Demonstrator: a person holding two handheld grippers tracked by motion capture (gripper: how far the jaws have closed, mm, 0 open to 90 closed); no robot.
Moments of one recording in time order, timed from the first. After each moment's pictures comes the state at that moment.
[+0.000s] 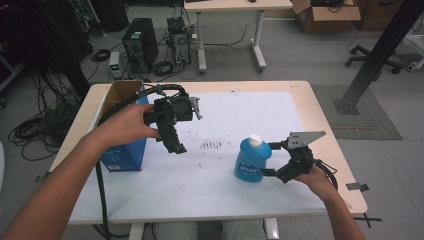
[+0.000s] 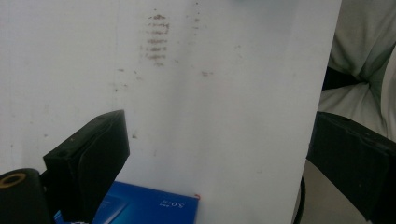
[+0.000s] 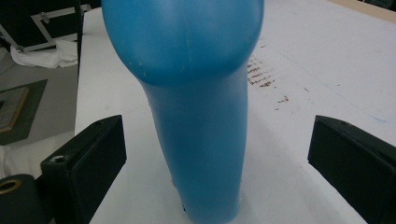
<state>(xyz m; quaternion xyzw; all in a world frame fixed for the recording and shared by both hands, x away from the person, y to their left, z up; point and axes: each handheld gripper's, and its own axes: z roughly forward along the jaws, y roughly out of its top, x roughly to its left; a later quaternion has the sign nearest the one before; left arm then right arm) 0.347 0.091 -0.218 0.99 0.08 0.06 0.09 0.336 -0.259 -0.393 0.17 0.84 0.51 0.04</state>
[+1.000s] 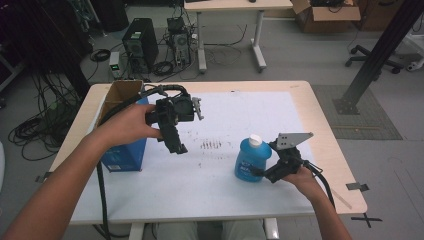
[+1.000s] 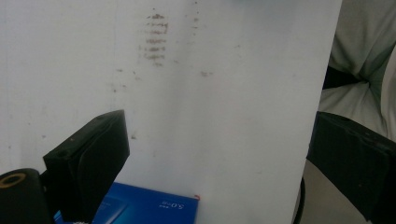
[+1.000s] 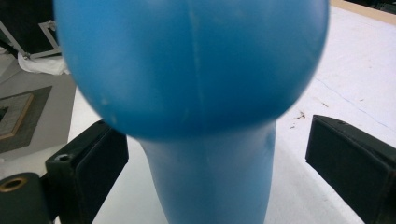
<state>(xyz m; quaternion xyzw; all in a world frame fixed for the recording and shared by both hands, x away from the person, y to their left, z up) 0.348 0.088 -0.221 0.99 0.08 0.06 0.08 0.342 -0.235 -0.406 0.16 0.83 0.53 0.03</state>
